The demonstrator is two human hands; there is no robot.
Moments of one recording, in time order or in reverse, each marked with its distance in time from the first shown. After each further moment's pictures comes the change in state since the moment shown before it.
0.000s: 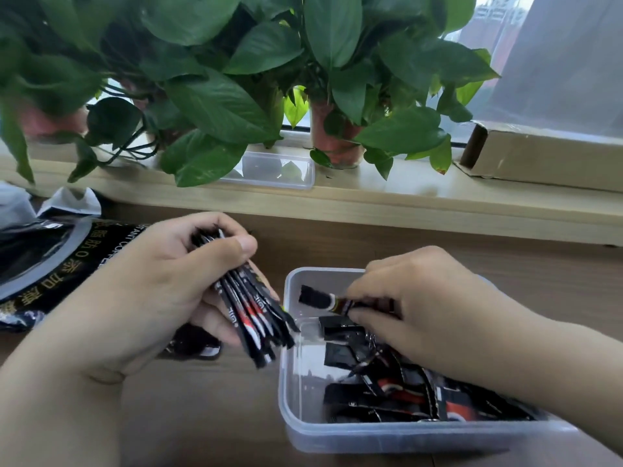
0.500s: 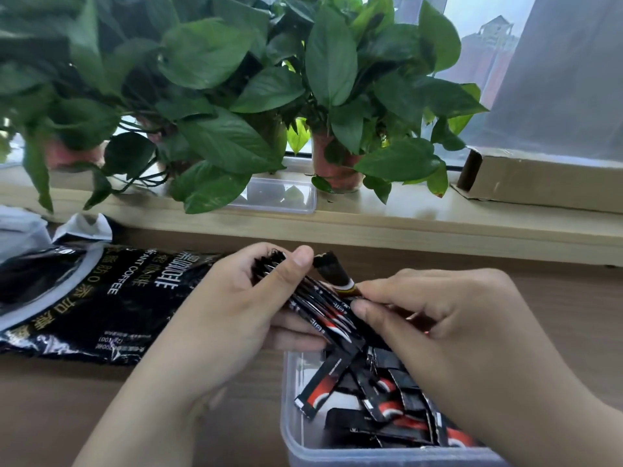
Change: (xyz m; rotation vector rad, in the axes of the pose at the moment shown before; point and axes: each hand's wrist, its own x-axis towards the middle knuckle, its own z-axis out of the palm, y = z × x) left_hand -0.001 0.000 0.042 -0.162 -0.039 -0.006; right_hand -0.018 -0.029 -0.013 0.228 0.416 0.151
